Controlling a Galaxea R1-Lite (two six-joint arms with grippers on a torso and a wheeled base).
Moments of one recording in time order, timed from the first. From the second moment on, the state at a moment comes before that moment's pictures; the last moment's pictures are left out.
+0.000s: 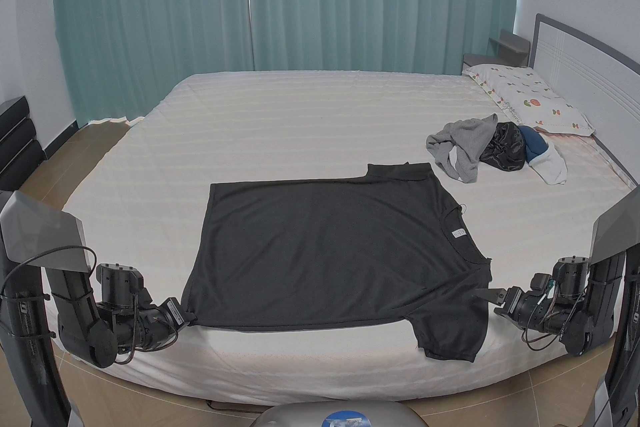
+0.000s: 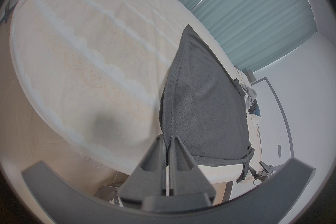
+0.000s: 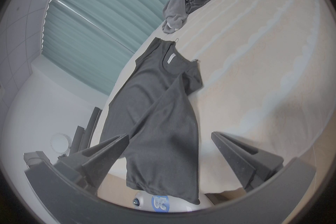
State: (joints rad) left arm -0.05 2.25 -0.28 -1.21 -0.27 -0.72; right arm -0.04 2.33 -0.20 -1.54 0.45 0.61
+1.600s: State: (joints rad) left arm -0.05 2.23 -0.26 -1.23 -0.24 -0.72; right arm -0.02 2.25 -0.11 -1.55 0.44 0.55
